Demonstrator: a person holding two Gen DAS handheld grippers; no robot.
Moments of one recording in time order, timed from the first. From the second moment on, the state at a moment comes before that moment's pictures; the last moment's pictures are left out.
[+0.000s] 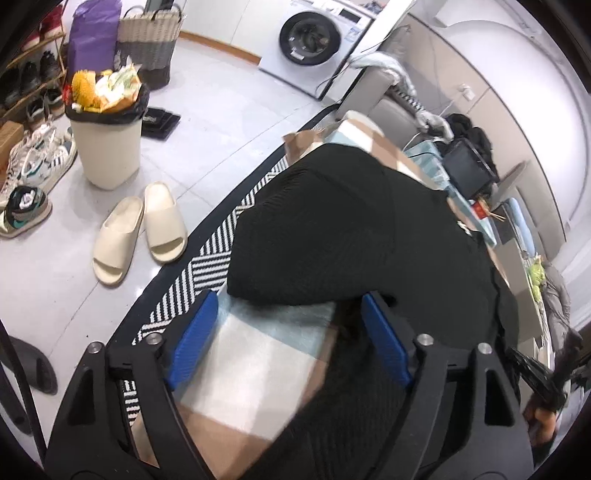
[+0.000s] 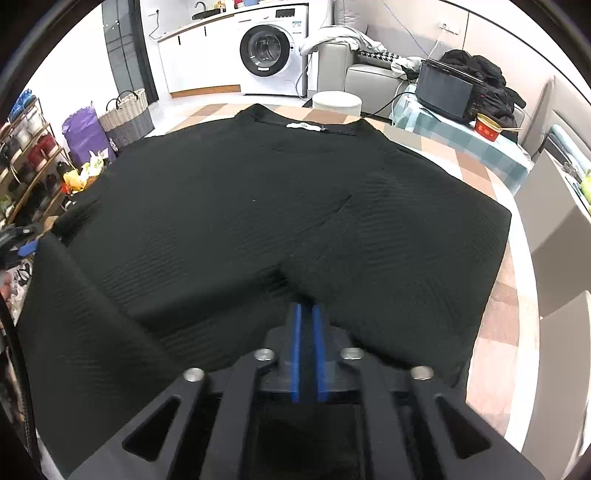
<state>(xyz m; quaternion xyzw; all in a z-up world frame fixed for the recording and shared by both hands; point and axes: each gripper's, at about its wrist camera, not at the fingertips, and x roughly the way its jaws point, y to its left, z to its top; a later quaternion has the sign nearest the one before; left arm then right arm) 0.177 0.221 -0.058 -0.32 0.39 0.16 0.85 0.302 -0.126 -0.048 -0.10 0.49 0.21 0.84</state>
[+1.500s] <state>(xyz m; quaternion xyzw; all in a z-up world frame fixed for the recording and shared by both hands) 0.318 0.106 -0.016 -0.13 0.40 0.03 0.90 0.236 -0.168 0.003 -0.04 0.45 0.15 0.88</state>
